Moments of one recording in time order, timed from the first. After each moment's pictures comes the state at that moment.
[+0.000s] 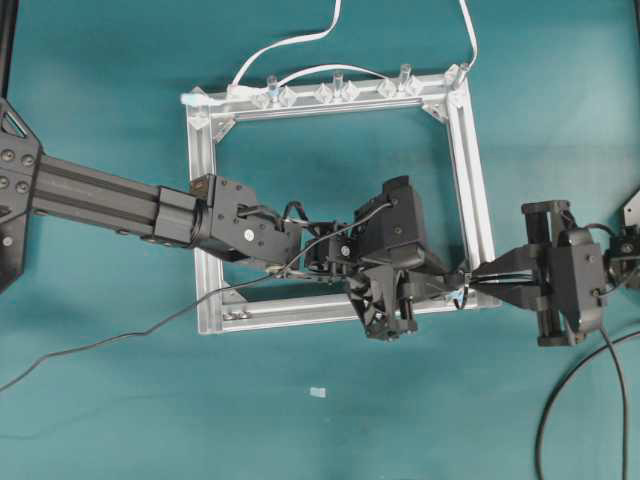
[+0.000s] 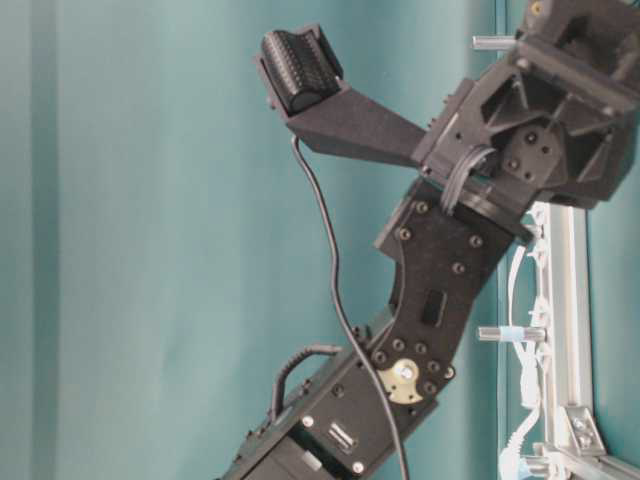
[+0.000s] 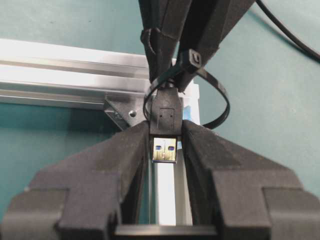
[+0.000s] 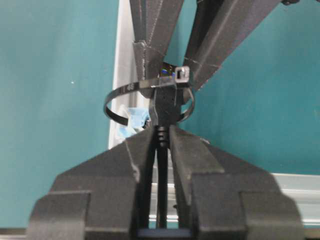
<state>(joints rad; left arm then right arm) -0.09 0.50 0.19 -0.06 -0.21 -0.20 0.40 -0.30 1.26 0.75 -0.52 -0.47</state>
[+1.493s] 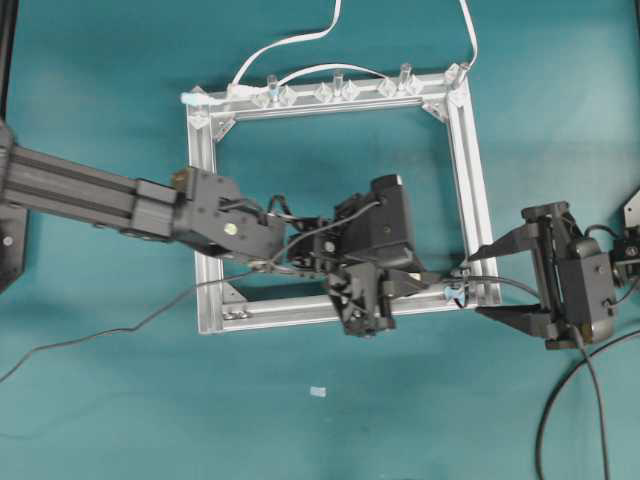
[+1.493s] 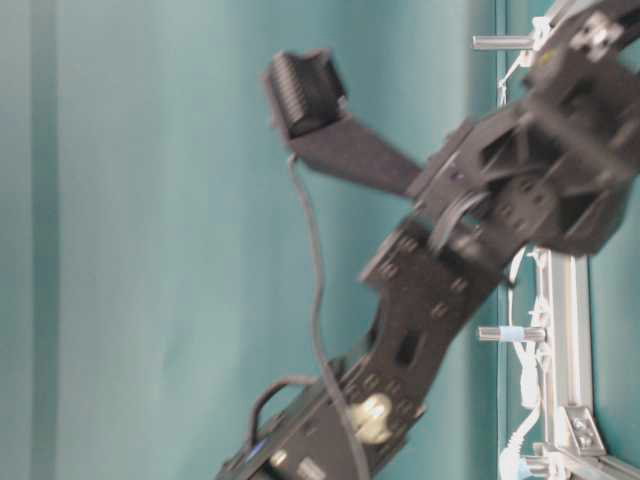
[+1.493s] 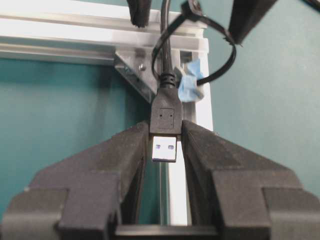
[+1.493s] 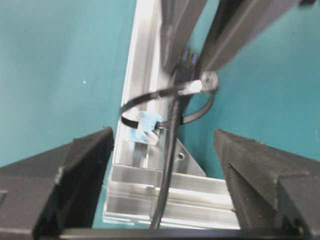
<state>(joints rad) -0.08 0.41 0.28 -0.06 -0.10 -0.17 0.40 -0.31 1.28 0.65 -0.52 -0.47</state>
